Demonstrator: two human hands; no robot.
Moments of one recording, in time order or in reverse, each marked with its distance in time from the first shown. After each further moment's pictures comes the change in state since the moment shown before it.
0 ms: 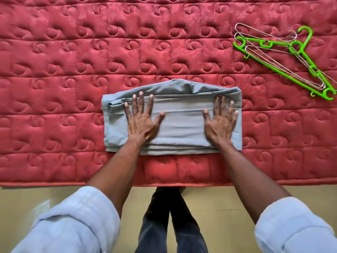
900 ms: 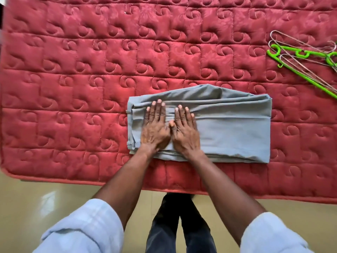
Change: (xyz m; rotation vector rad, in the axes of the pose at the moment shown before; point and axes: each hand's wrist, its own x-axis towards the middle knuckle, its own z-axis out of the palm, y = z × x) left_hand -0.010 -0.049 0.005 -0.053 0.190 0.191; right_hand -0.054 -0.173 0.040 0.169 0.046 -0.526
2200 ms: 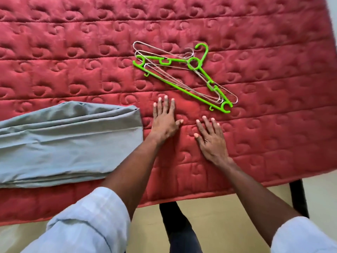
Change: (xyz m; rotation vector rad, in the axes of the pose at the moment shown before) left_hand 0.153 0.444 0.062 -0.104 -0.369 0.079; right_hand -0.132 0.478 -0.189 -0.161 0.034 0.189
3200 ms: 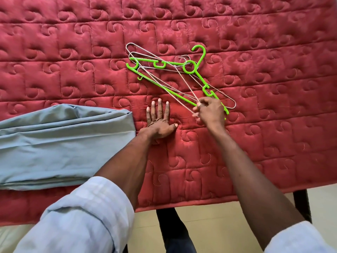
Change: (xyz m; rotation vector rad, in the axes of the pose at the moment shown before) left_hand 0.027 -0.005 0.013 -0.078 -0.268 -0.100; right_hand 0.113 -0.032 -0.083 0.815 -0.043 0.613
